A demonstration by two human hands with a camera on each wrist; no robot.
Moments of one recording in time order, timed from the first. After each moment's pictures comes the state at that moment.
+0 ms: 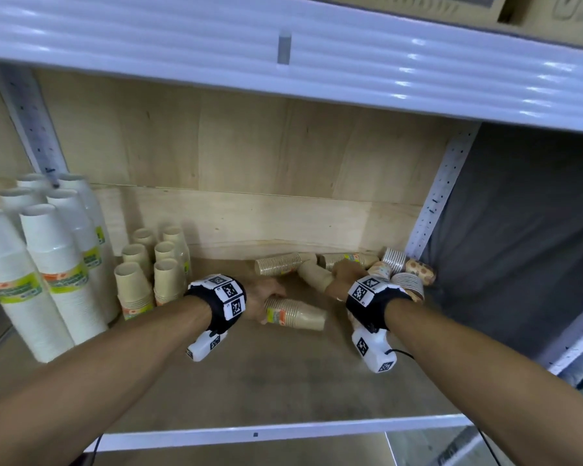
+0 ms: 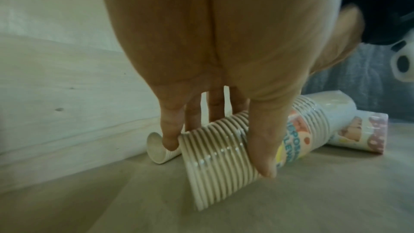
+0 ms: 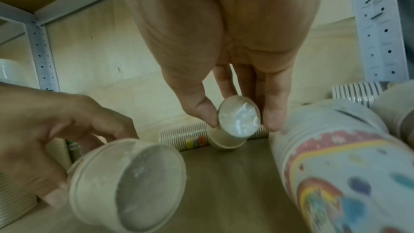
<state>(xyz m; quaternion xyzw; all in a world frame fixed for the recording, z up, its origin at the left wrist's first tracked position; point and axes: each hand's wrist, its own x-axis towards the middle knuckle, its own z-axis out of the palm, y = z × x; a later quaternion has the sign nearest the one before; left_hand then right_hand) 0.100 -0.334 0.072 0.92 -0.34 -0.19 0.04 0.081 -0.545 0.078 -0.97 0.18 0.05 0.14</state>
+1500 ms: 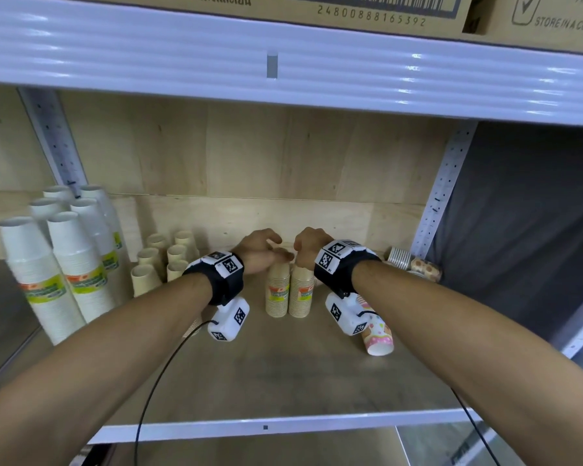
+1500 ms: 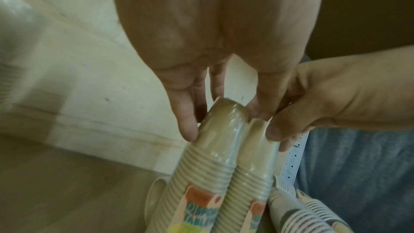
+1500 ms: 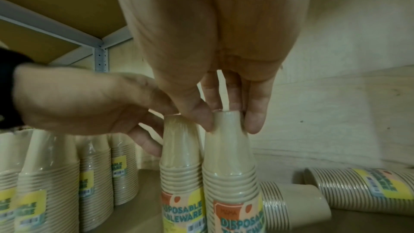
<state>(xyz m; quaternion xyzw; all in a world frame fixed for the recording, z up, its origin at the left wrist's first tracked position) 0.133 -0.327 0.109 0.88 -0.18 -0.10 0.42 0.097 -0.480 0.138 -0.99 0.03 0.02 0.13</state>
